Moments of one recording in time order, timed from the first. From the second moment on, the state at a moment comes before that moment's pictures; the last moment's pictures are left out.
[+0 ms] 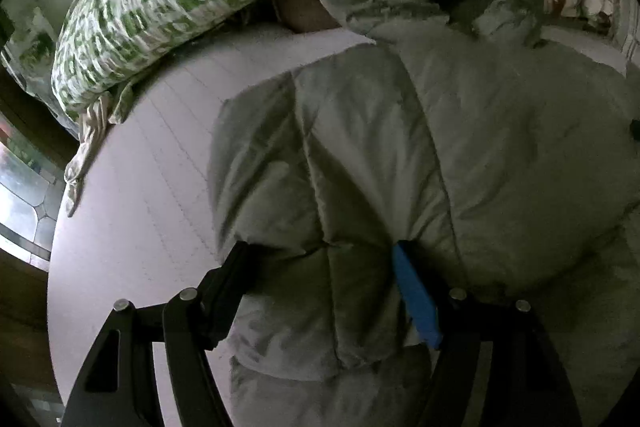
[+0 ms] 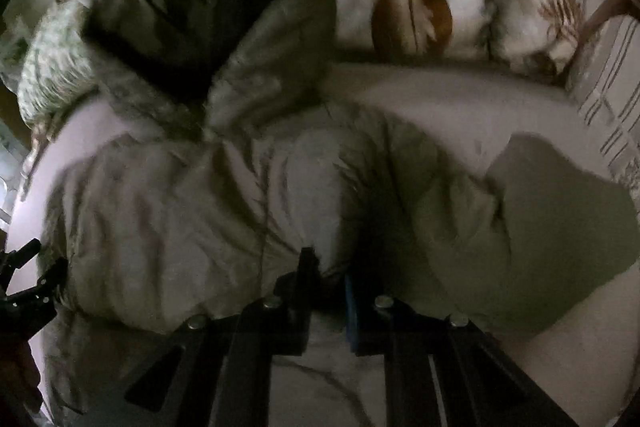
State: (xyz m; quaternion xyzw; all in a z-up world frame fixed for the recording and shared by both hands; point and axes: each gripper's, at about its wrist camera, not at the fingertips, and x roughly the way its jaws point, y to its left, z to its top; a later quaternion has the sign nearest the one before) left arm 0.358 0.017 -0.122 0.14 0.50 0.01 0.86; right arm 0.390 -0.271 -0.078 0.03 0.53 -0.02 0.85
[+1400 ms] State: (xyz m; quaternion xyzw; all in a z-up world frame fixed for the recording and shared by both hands) left arm 0.303 -0.076 -0.077 0.14 0.43 -0.02 0.89; right arm 0.240 -0.613 -0.077 0.28 0.47 -0.23 0.81
